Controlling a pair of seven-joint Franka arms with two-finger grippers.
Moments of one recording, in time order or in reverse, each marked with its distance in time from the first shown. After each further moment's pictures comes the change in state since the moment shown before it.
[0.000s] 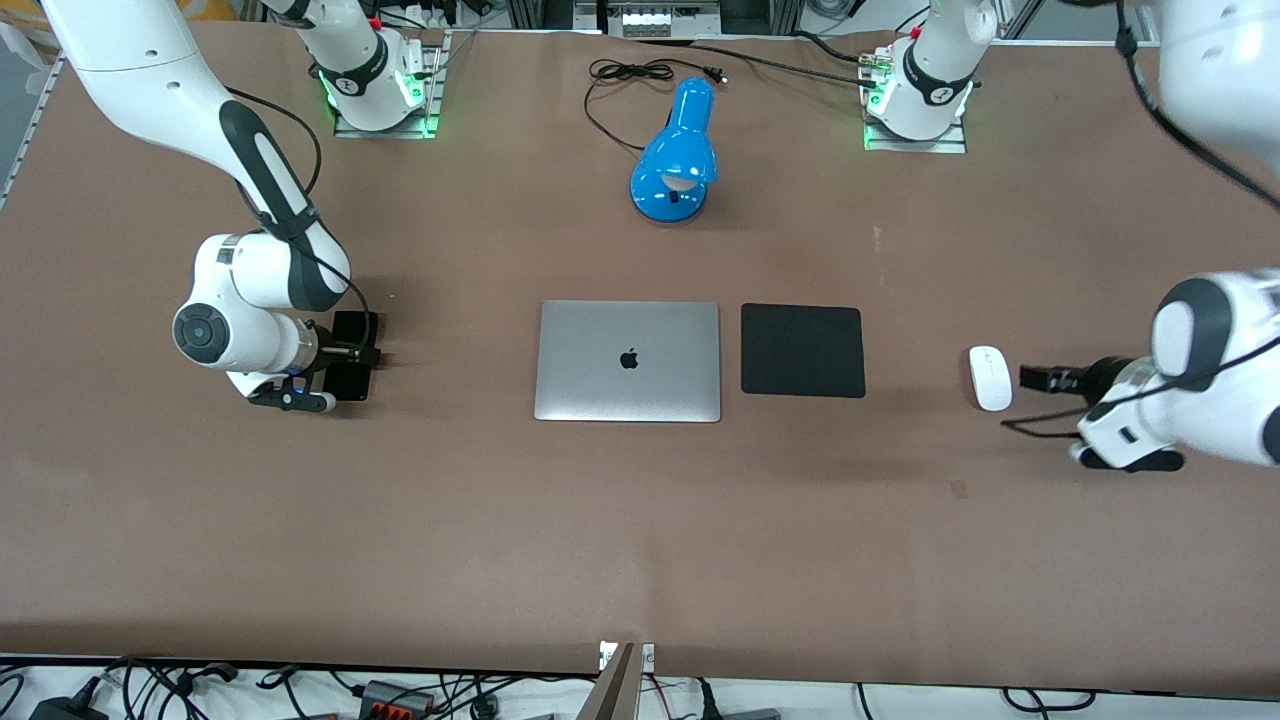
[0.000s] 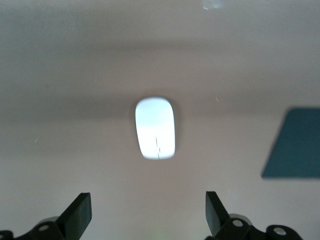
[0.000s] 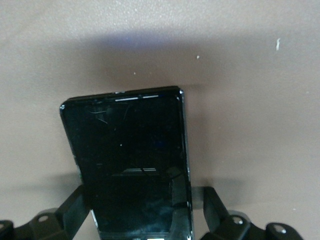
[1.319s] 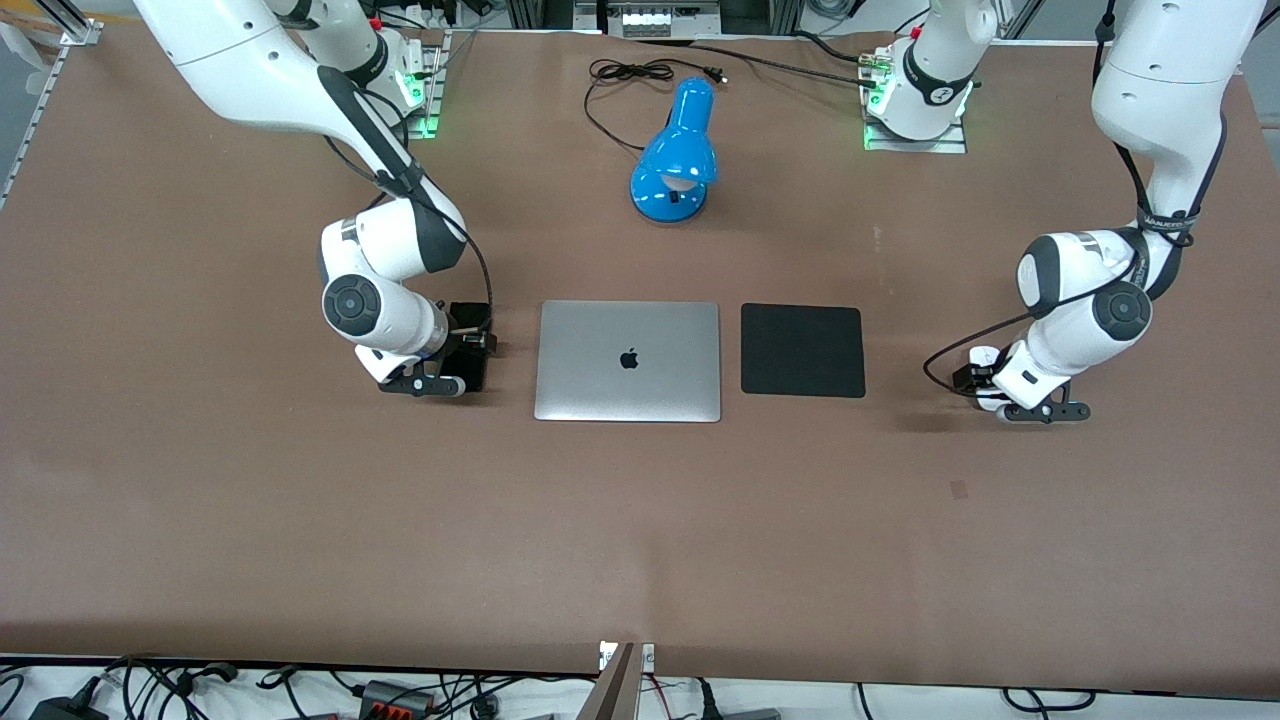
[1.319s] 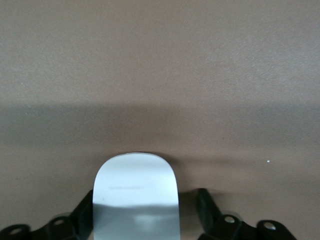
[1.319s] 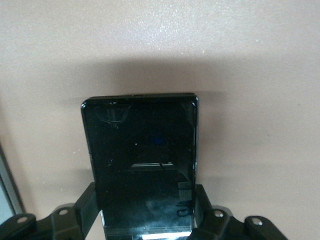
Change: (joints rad) left arm 0.006 -0.144 -0.011 -0.740 0.000 1.036 -0.030; right arm 0.122 0.025 0.218 0.043 0.001 0.063 0.261
